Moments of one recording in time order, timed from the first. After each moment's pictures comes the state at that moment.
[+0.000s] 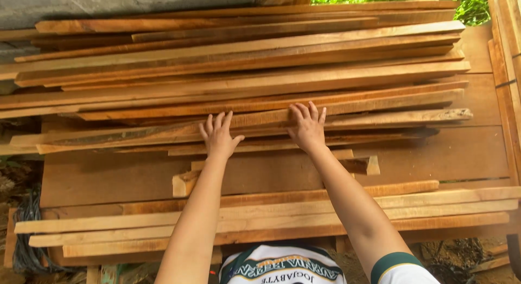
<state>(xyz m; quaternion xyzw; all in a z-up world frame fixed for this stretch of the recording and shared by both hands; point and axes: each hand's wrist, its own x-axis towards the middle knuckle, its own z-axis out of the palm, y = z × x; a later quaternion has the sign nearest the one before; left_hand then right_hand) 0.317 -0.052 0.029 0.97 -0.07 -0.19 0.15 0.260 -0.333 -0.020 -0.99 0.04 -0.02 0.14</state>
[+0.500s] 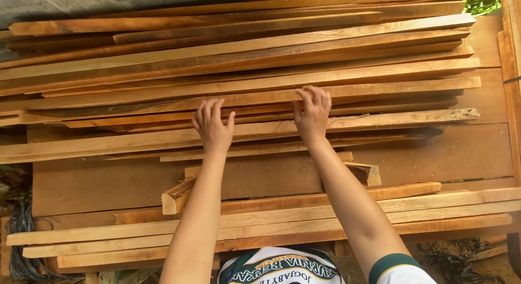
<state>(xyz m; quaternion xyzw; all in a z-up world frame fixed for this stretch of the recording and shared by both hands) 0.362 -0.076 -0.005 0.96 -0.08 0.05 0.25 0.321 -0.359 -0.054 -0.94 0.07 -0.25 0.23</state>
